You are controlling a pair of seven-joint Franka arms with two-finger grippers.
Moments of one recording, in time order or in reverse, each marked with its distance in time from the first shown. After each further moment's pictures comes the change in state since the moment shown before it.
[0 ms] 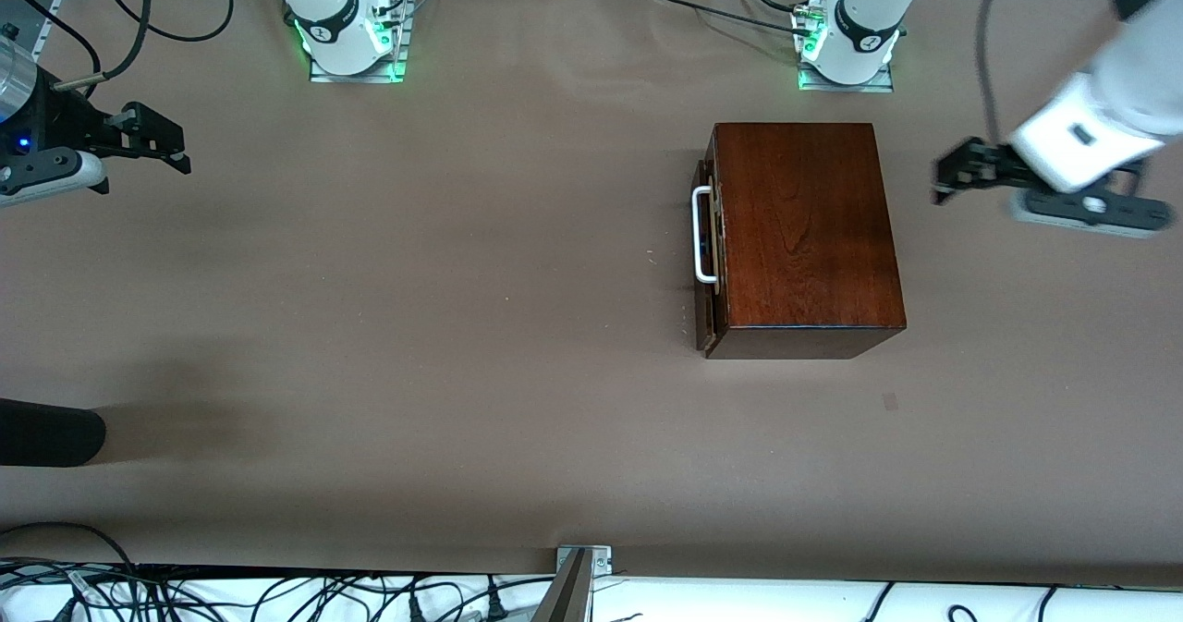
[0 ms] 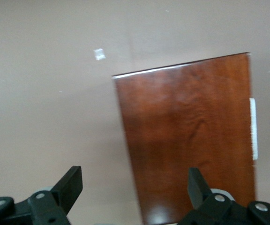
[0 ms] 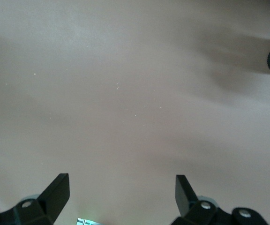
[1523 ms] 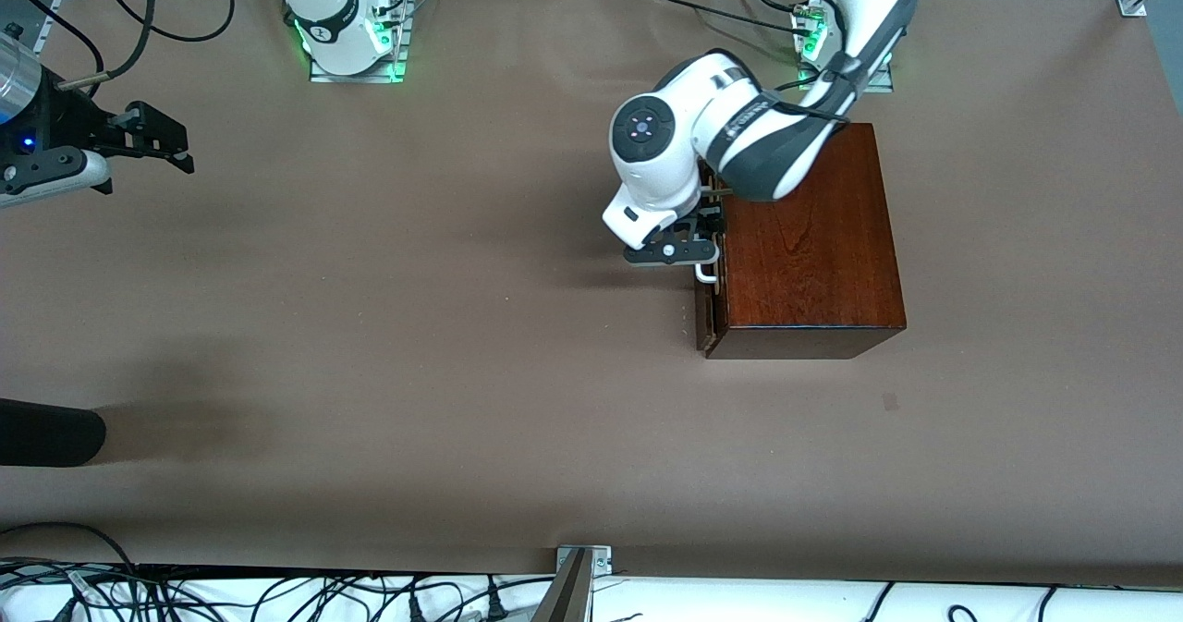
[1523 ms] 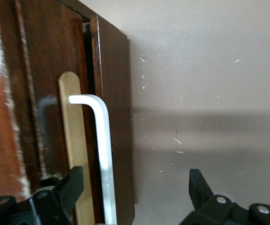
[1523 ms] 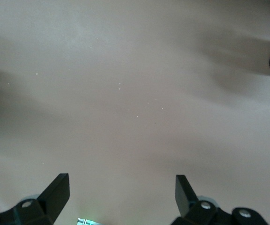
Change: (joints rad) left arm -0.341 0.463 -0.237 -0.063 0.328 0.298 -0.822; right arm 0.001 0.000 0.007 0.001 0.004 0.000 0.000
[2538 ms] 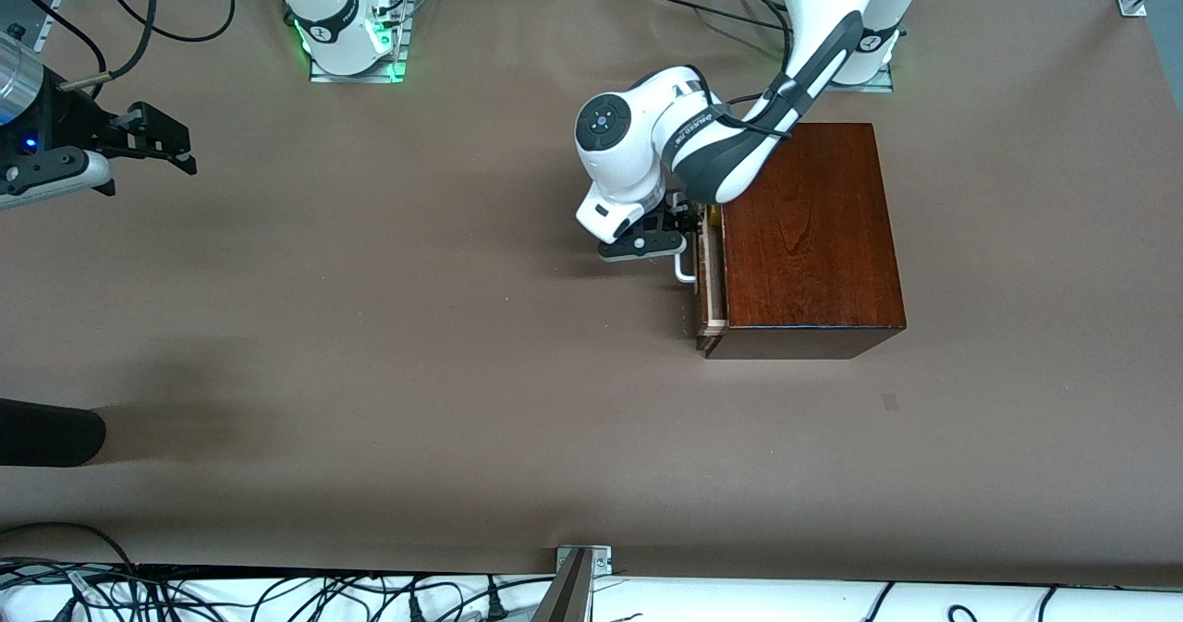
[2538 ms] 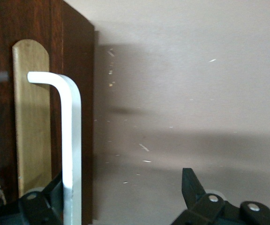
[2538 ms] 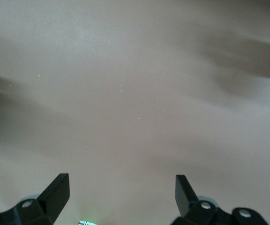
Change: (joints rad) left arm -0.071 0.078 0.000 -0.004 0.058 0.133 -0.173; right arm 0.003 0.012 0.002 0.000 0.007 0.015 0.000
